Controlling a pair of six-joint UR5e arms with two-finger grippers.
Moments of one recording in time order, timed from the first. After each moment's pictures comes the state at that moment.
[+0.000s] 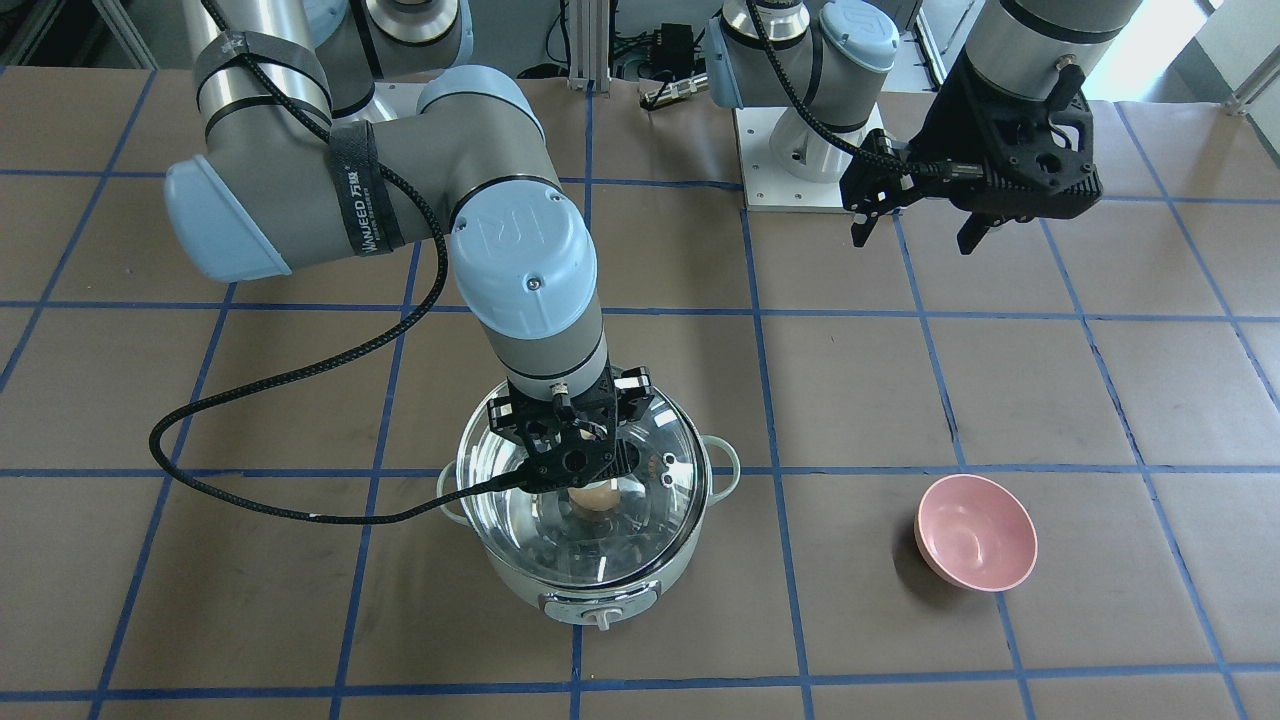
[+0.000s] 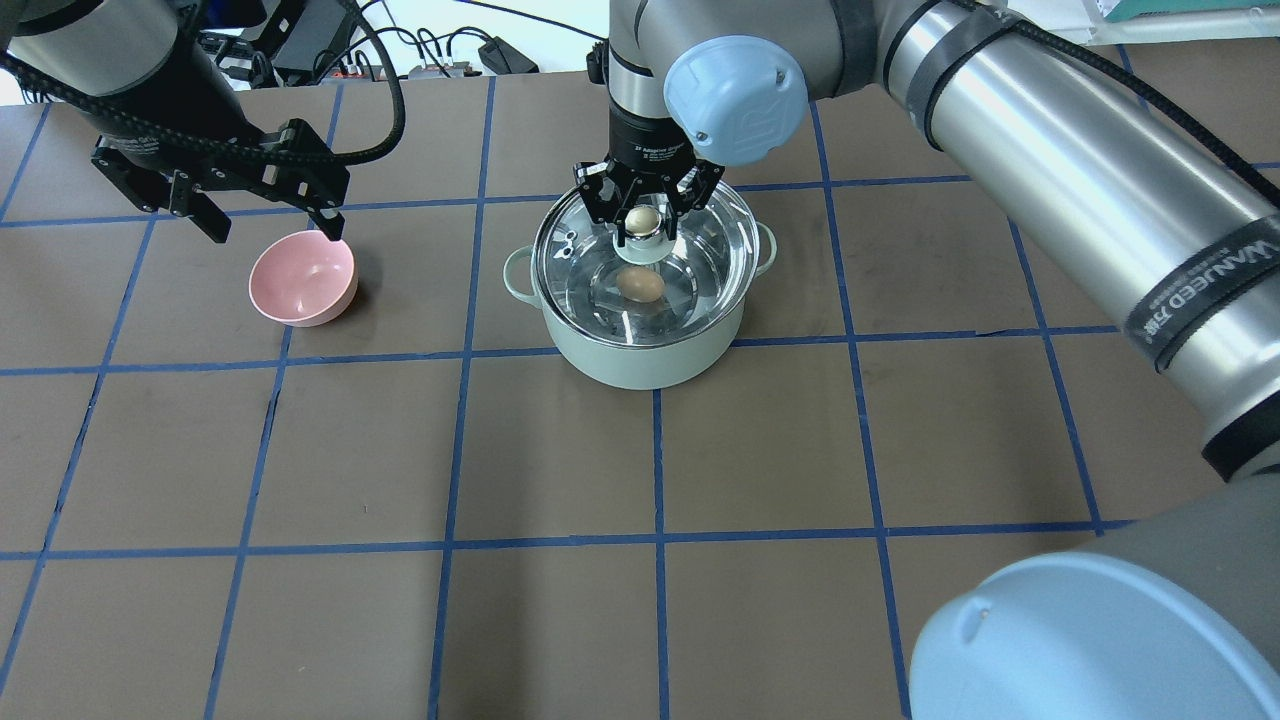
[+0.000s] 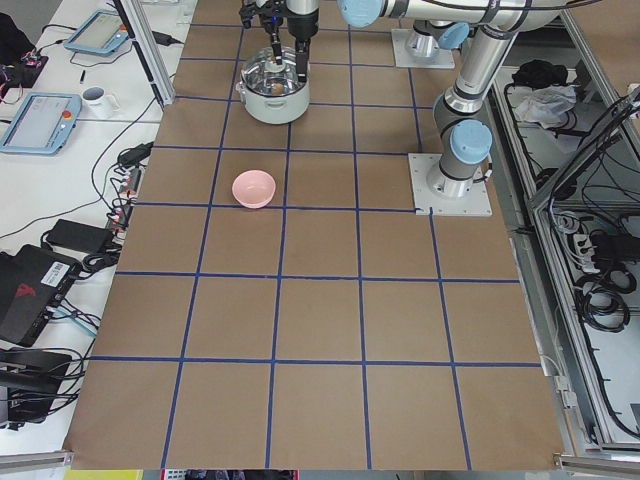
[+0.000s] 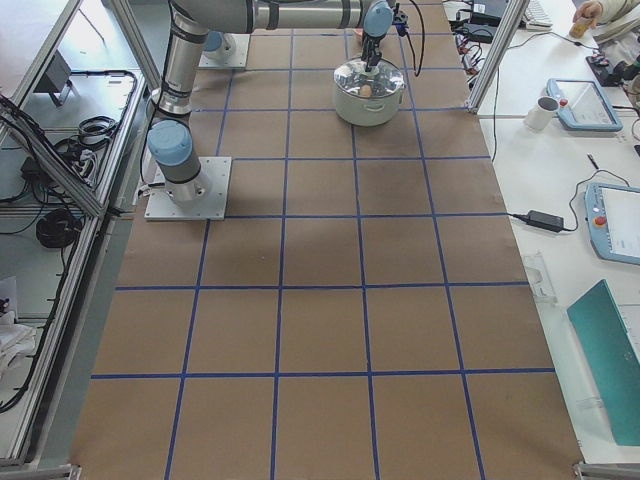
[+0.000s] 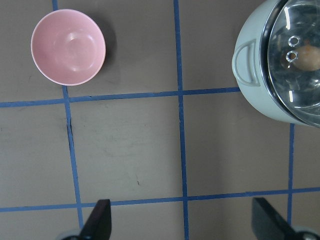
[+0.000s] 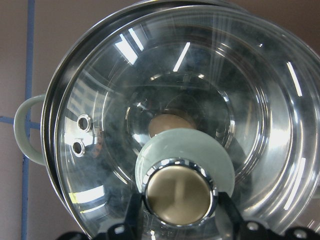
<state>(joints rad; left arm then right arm) -1.49 -1.54 -1.52 -1.65 1.56 0.12 1.90 -1.07 1.25 -1.71 -1.46 0.14</state>
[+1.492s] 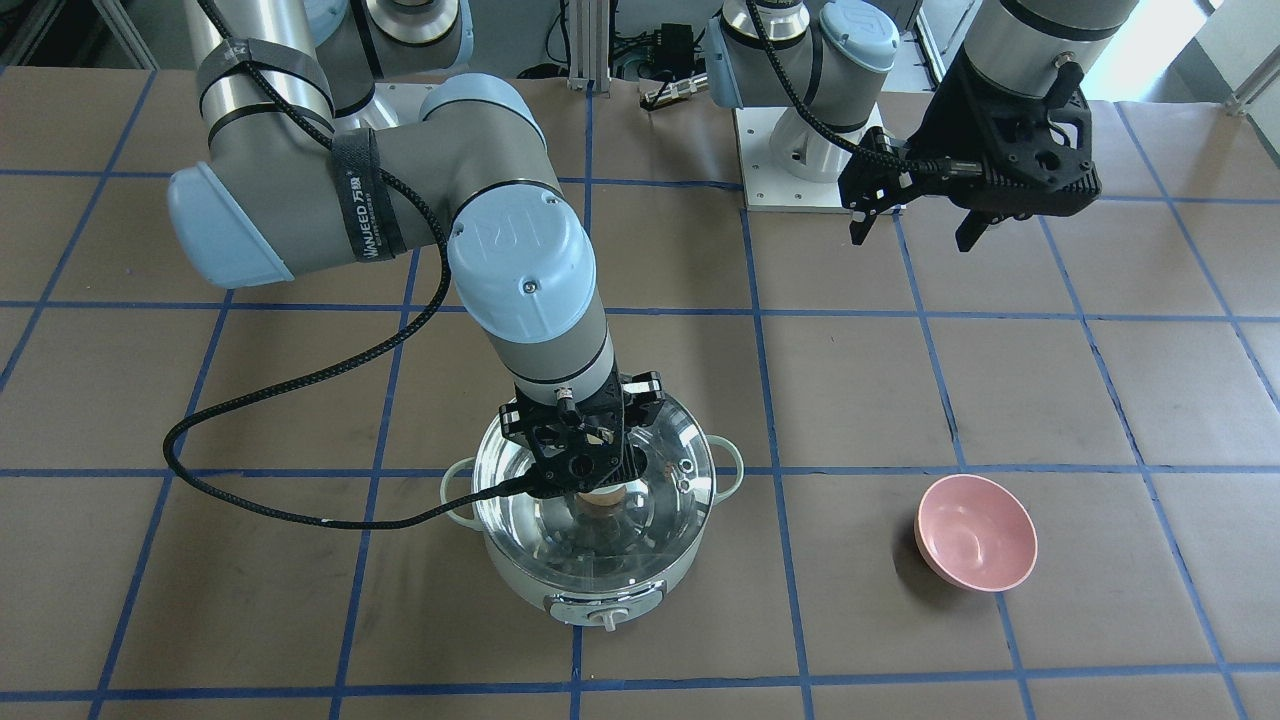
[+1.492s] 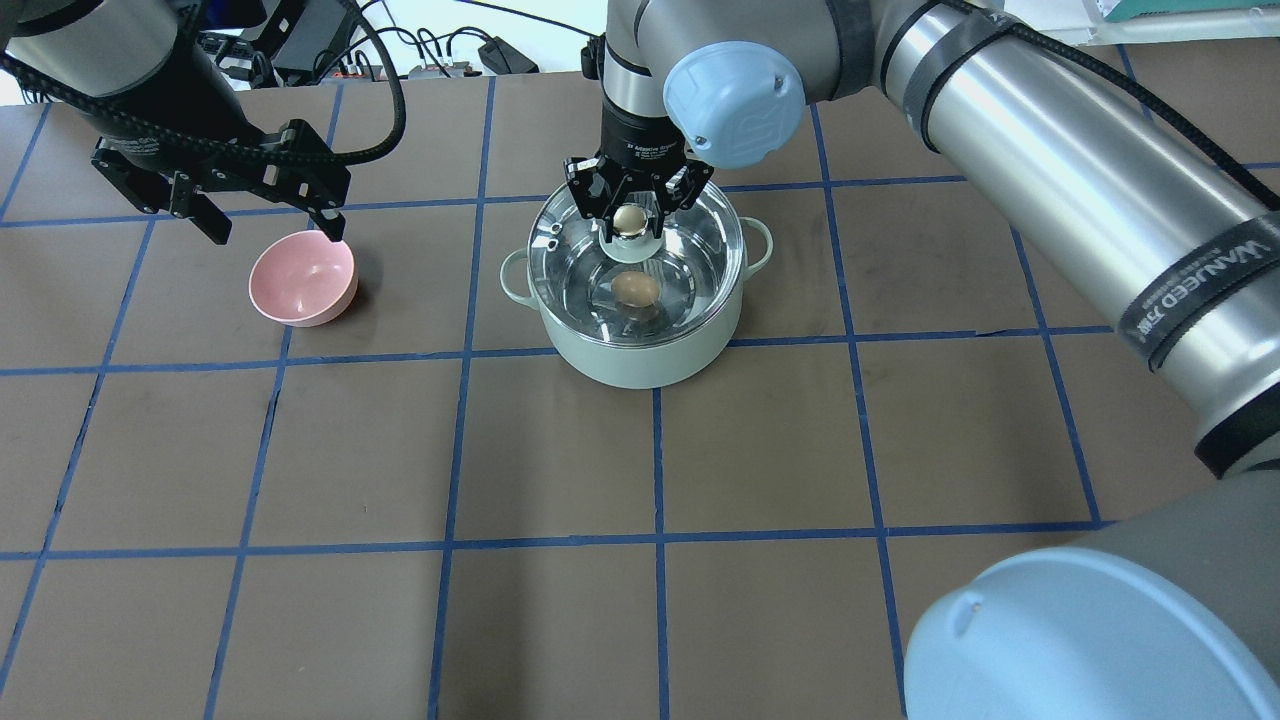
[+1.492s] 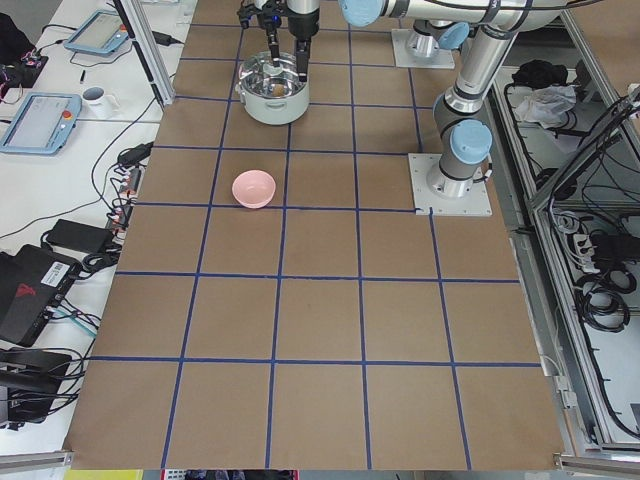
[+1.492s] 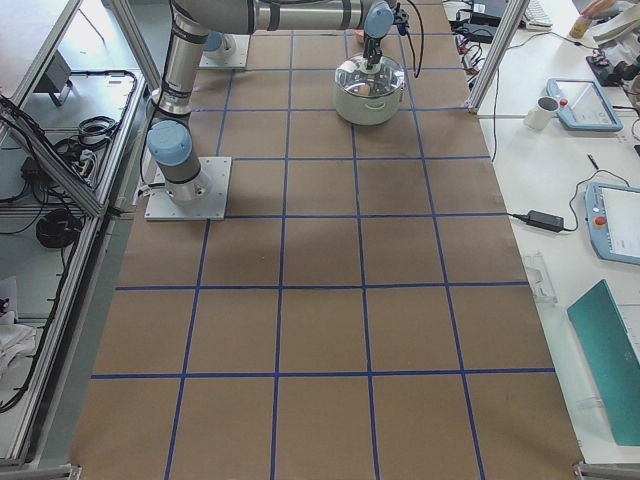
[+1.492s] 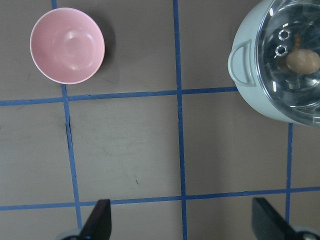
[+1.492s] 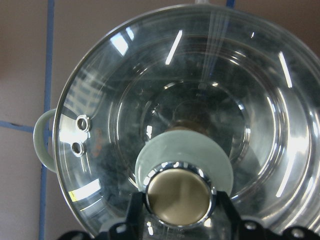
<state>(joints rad) -1.49 -1.54 -1.52 -1.65 1.56 0.11 1.90 -1.06 1.25 -1.74 -1.41 0.16</state>
